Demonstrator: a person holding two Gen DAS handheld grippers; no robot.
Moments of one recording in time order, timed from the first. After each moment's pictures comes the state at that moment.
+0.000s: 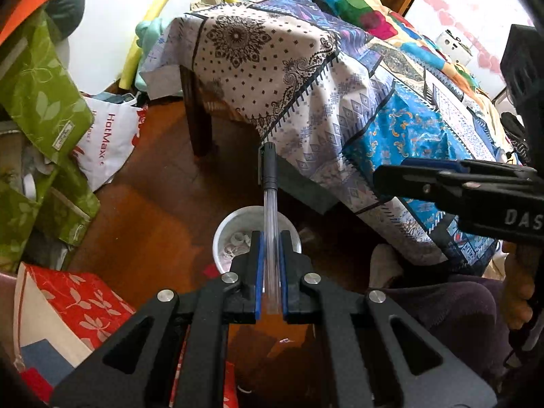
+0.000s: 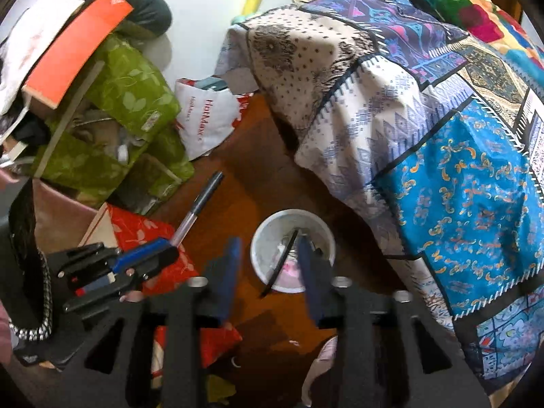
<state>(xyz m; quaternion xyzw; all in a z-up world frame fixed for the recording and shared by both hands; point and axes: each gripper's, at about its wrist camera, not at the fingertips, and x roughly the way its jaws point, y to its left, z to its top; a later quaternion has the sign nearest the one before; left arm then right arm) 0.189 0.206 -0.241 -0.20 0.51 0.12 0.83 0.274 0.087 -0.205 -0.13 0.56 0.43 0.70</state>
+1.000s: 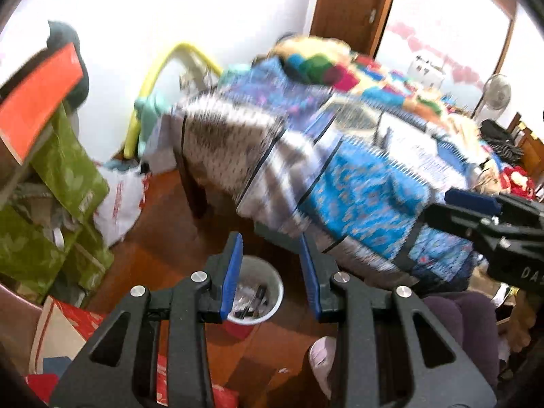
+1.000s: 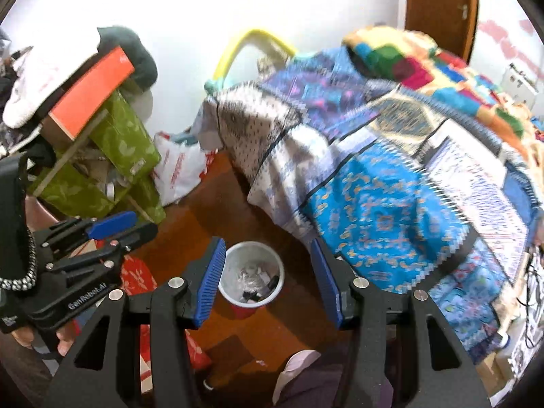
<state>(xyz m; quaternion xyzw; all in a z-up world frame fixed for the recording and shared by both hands) 0.158 0.143 -0.113 -0.13 0.40 0.13 0.90 0.240 -0.017 -0.106 -0.11 0.44 0.38 0.80</state>
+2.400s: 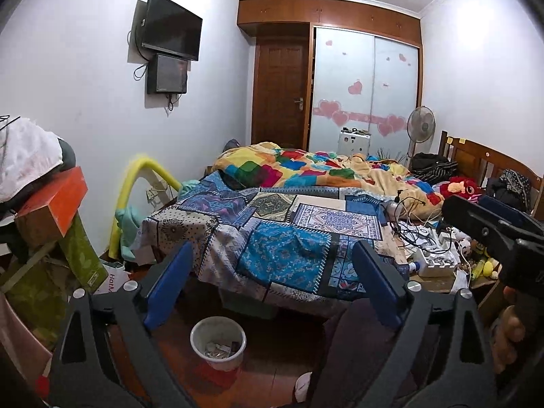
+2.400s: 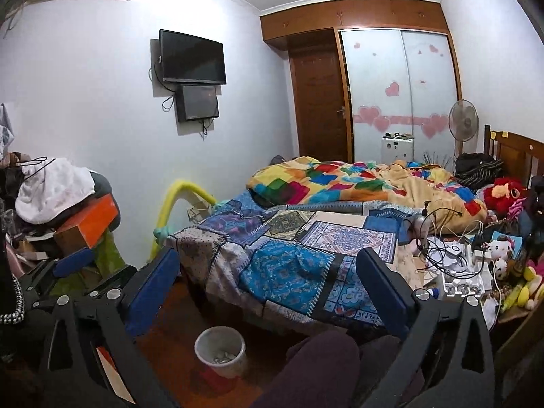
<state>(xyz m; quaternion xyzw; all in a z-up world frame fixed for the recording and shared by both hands) -0.022 0.008 0.000 -0.04 0.19 0.05 0.98 0.033 -0.188 0.011 0.03 0.18 0.21 0.96</state>
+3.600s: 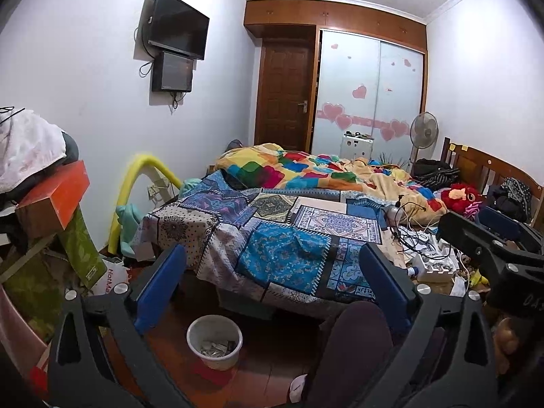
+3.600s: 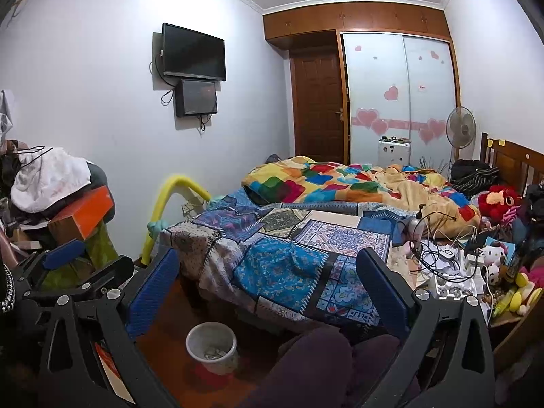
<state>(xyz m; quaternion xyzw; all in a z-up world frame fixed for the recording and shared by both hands) -0.028 -0.003 -0.001 -0.05 0.19 0.06 0.98 0.024 -0.194 0.007 0.01 0.18 0.21 0.96</state>
